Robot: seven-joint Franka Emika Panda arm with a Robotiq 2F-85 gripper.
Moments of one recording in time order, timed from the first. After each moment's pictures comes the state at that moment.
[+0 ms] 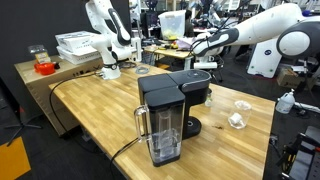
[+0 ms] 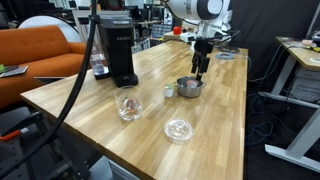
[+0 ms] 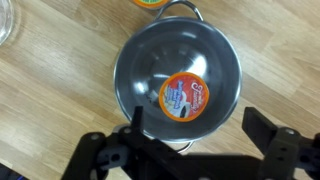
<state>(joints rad) -0.13 1.16 -0.10 -0.88 0.14 1.88 0.58</state>
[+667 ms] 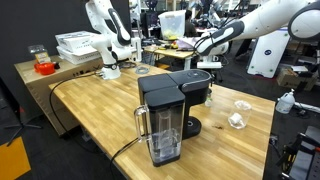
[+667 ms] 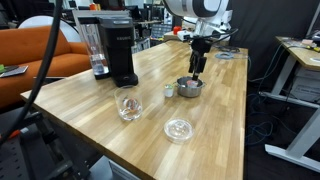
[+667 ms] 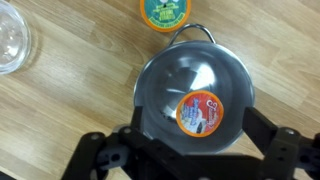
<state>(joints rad) -0.13 1.00 -0.09 -1.15 0.15 1.99 0.58</state>
